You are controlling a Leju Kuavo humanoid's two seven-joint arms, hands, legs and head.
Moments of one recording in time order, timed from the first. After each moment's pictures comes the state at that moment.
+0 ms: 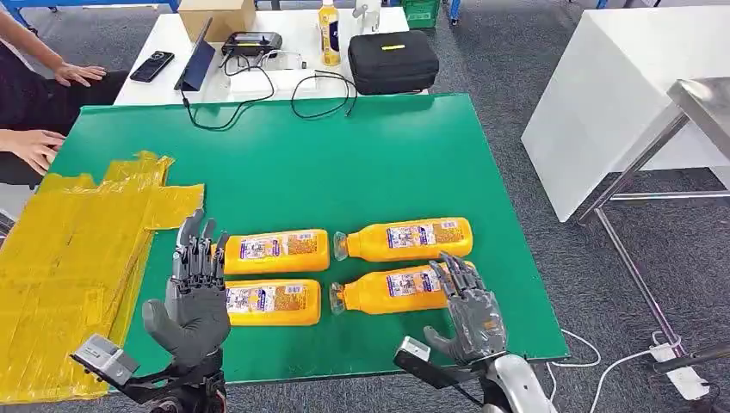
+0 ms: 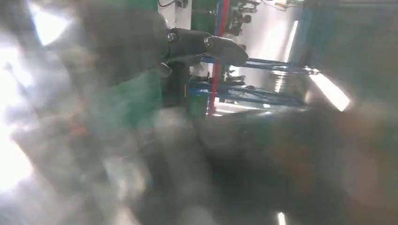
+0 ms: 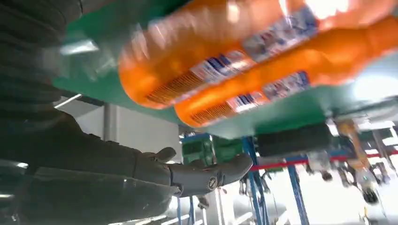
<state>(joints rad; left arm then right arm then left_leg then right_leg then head) 0.18 -0.27 -0.08 -1.62 -0.05 -0.07 -0.70 0.11 -0.09 0.28 -1.42 1.16 -0.34 -0.14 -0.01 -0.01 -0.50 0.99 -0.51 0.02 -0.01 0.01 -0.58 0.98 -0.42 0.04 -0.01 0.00</state>
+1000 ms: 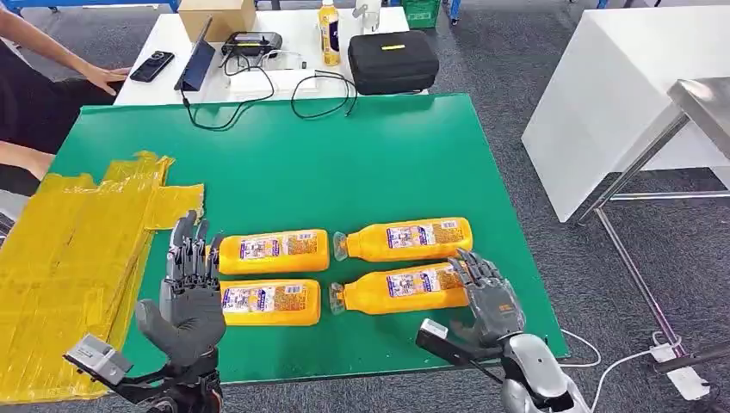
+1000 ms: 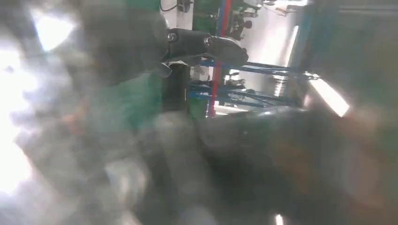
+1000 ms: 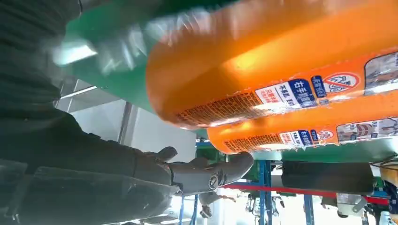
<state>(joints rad) 0.19 -0.29 -0.04 -1.62 -0.06 -0.10 -0.70 0.00 -0.16 0.25 -1.29 1.18 -0.26 -0.13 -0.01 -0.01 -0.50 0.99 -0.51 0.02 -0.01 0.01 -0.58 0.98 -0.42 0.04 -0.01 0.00</state>
